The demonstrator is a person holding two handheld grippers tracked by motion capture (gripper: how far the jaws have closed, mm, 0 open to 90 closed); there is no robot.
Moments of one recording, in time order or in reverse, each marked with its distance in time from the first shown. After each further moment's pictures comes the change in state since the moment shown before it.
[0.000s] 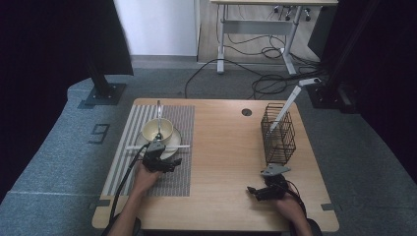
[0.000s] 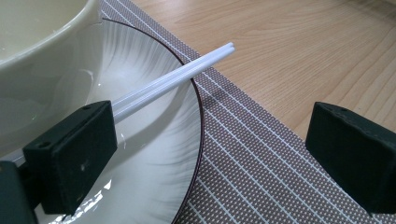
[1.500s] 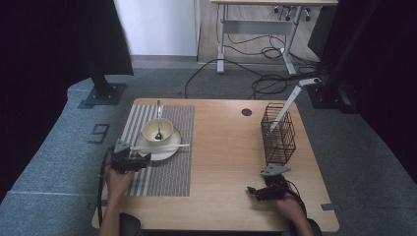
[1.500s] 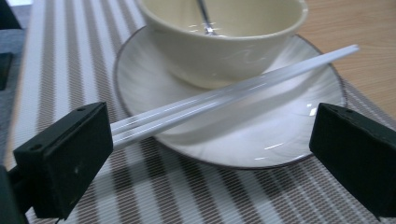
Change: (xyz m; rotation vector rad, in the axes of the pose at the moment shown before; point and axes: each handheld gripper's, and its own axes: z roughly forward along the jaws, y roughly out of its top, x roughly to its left) left arm 0.052 -0.027 -0.078 -0.044 0.297 -0.158; right arm 0.000 0.000 0.000 0.000 0.000 -0.001
